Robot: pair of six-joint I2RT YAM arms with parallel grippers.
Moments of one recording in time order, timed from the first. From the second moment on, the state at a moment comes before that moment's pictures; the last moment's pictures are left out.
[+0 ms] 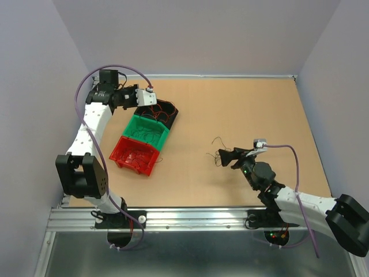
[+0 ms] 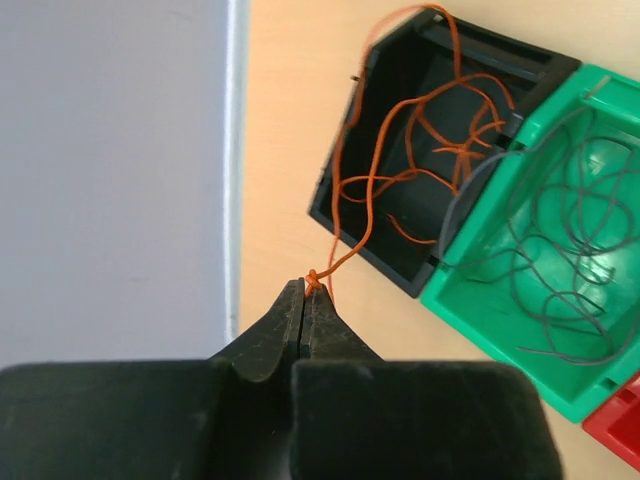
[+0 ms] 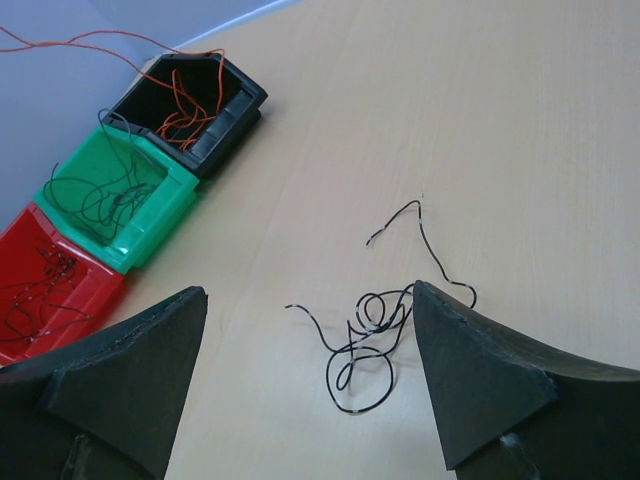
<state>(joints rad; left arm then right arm) -0.06 1.54 1.48 -0.68 0.56 1.40 0.77 0.91 0.06 0.81 0.41 0.50</state>
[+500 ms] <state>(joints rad) -0.05 1.81 1.79 -0.94 0.38 1.45 0.77 0.91 0.06 0.80 0.40 0.51</state>
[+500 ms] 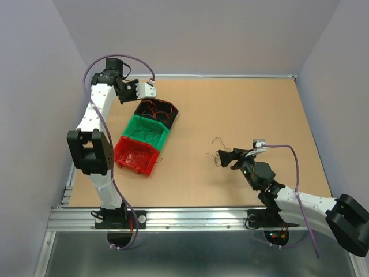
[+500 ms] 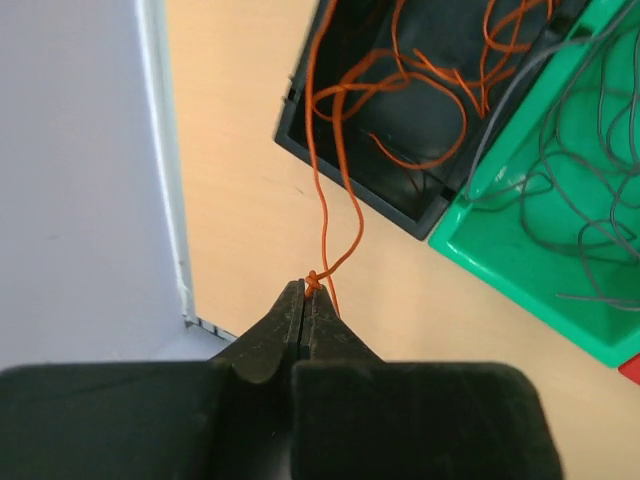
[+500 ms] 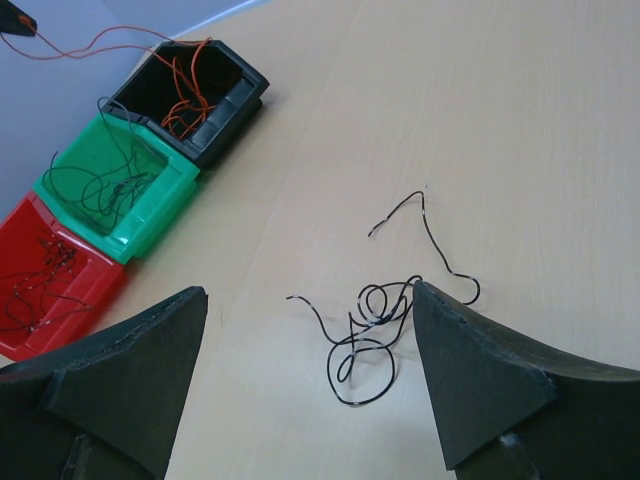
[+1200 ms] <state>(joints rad) -0.18 1.92 1.81 -1.07 0.06 1.39 0.77 0.91 0.06 0.79 0.37 0.52</state>
